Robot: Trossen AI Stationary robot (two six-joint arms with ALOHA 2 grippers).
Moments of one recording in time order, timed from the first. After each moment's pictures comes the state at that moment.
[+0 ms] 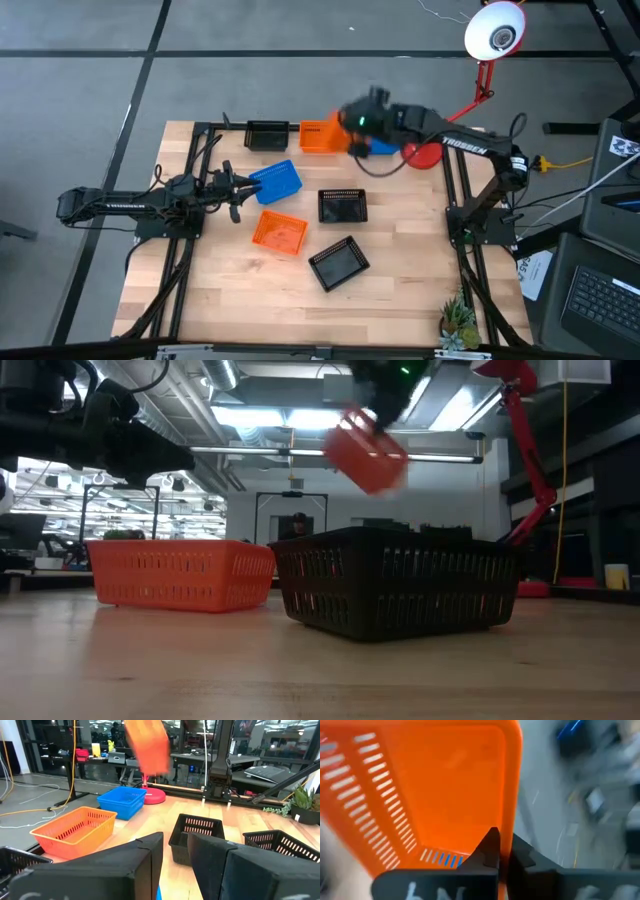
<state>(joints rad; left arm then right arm) 0.15 0.35 0.01 0.40 -0.17 -0.07 -0.30 1.67 1.72 -0.88 0.57 -0.34</state>
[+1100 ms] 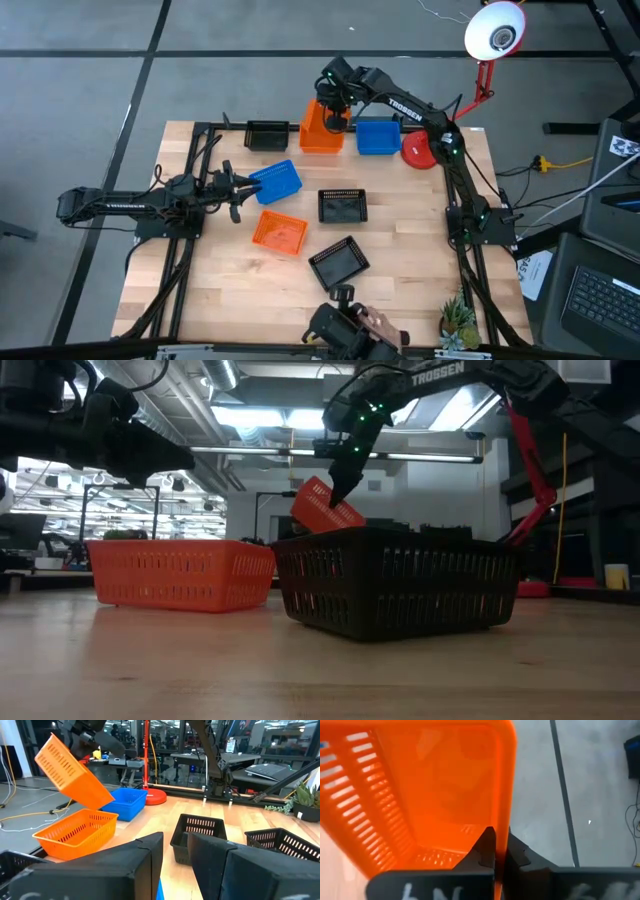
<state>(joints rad) 0.15 0.35 0.01 0.40 -0.18 -0.04 -0.61 2.26 2.32 -1.02 0.08 -0.58</state>
